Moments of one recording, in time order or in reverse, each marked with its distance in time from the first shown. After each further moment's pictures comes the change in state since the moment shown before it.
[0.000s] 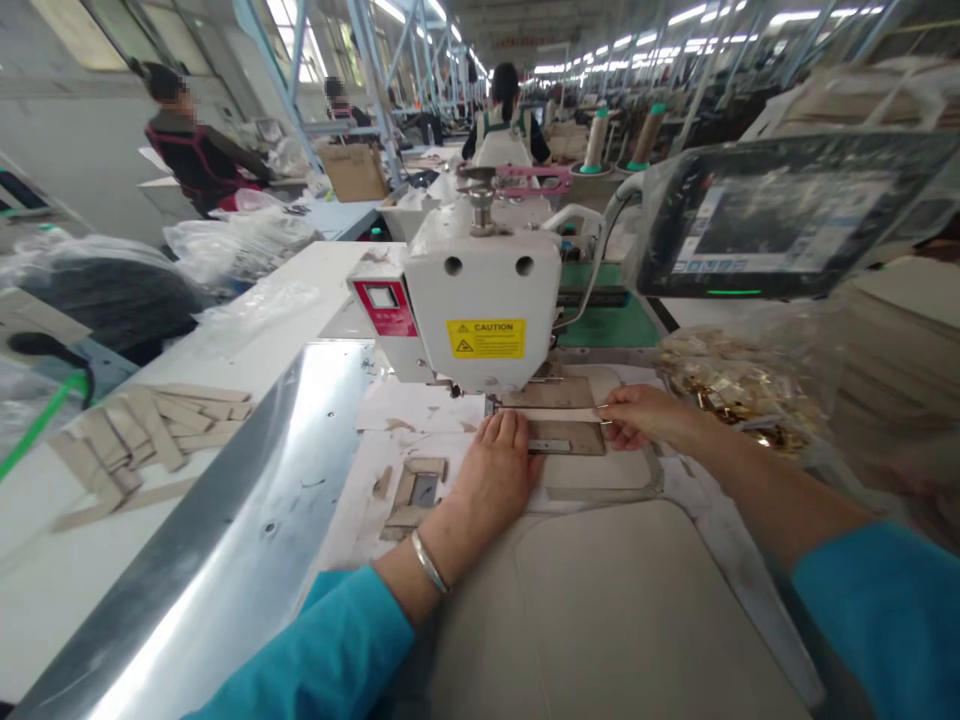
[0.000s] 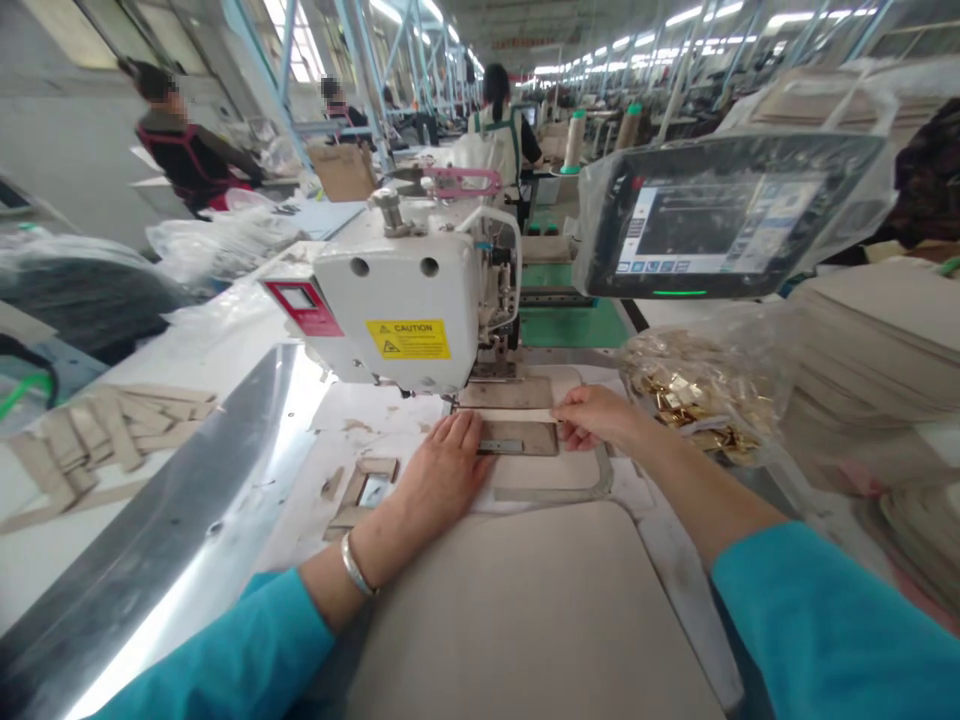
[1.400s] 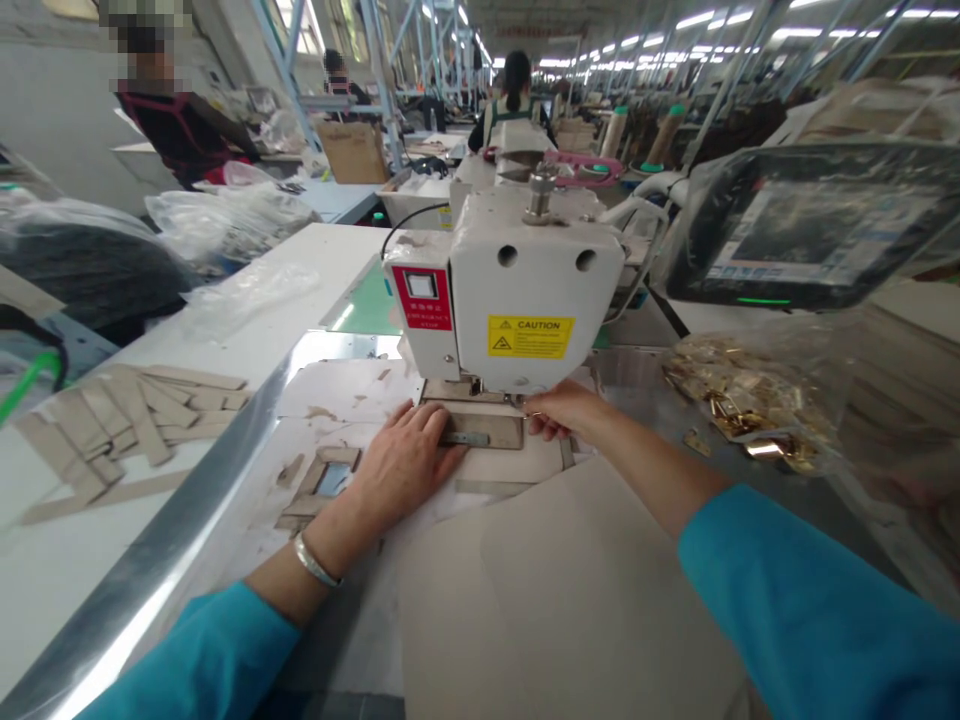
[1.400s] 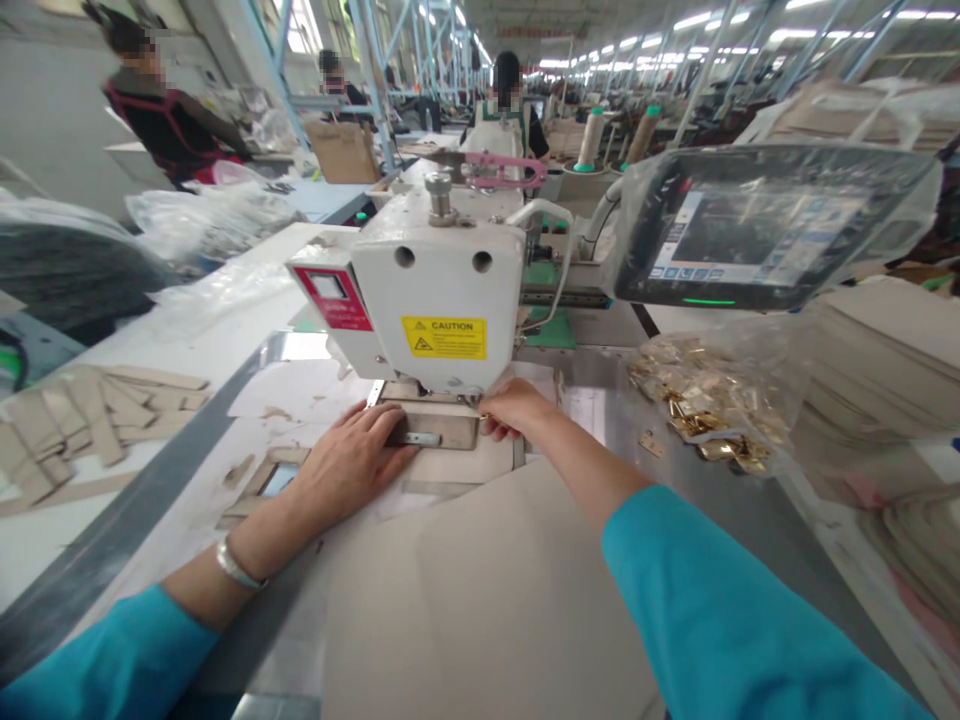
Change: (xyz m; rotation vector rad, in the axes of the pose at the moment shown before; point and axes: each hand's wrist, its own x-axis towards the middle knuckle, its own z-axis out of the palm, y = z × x) left_hand -0.041 -0.107 -0.044 0.020 -0.013 -0.018; right_hand 0.011 -0.076 0.098 -0.031 -0.055 -0.039
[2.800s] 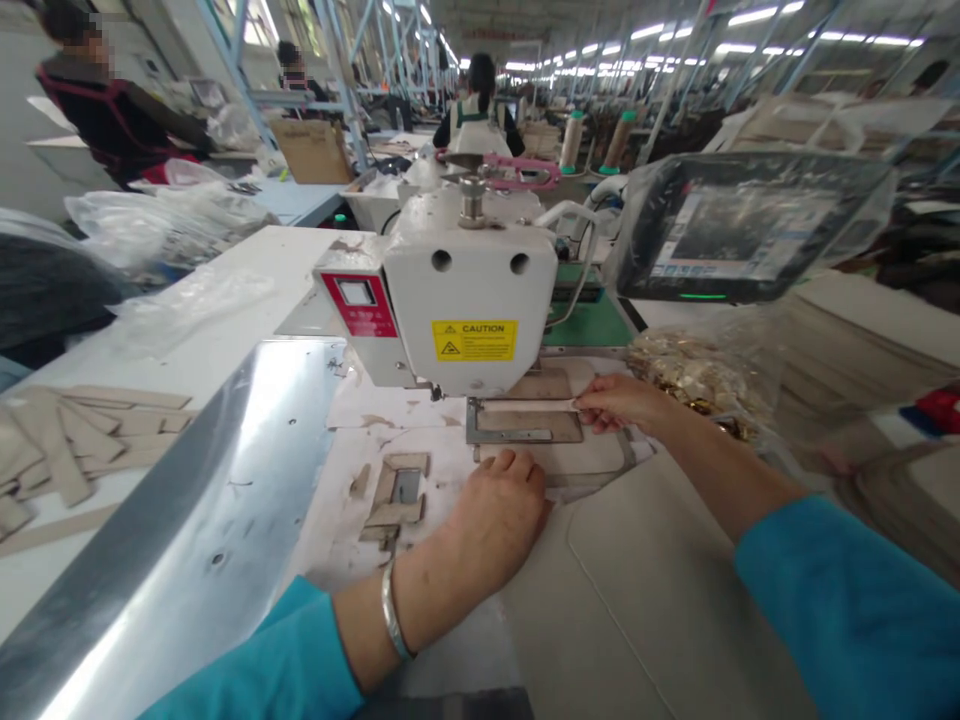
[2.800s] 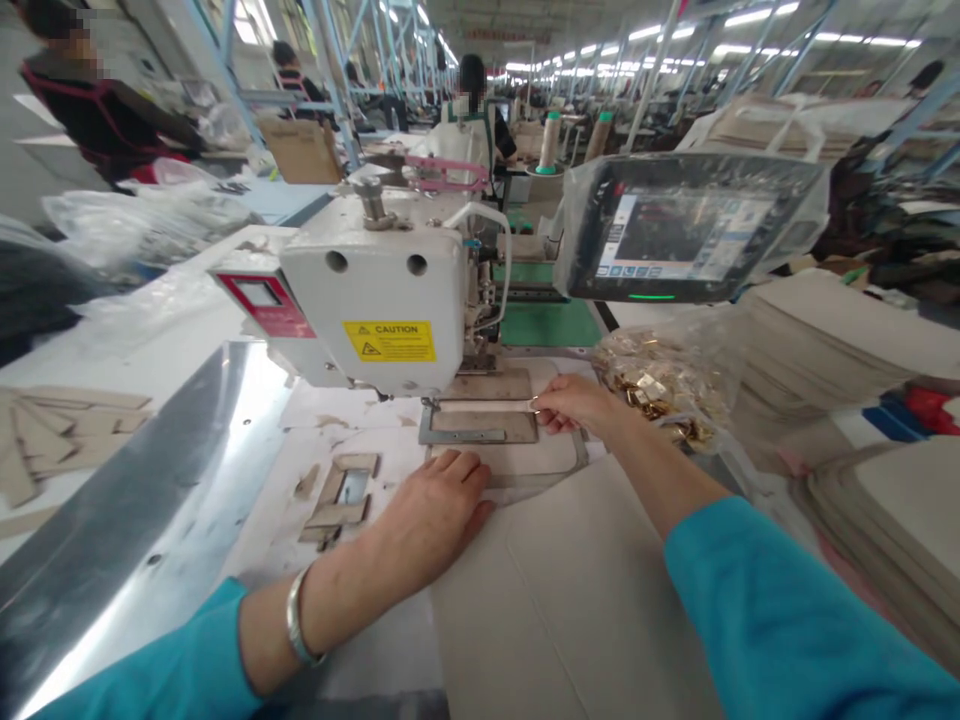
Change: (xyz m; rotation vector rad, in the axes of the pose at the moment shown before) left_hand 0.031 0.133 -0.007 -0.120 -0.308 0.187; right_hand -0.004 0.071 -0.102 0.052 0.109 0.038
